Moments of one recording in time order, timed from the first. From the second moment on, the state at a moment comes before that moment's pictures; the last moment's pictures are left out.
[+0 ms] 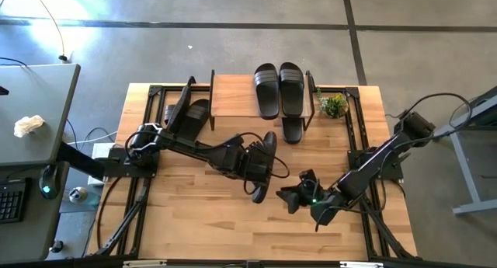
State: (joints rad) left arm -0.12 2.04 1.83 -1.08 -0.63 -0.74; right arm 0.70 1.47 0.90 -0.15 0.80 1.53
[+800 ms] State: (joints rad) left arm -0.13 2.05 1.82 -1.02 -0.76 -0.78; right arm 0.63 1.53 0.90 0.01 0.72 1.51
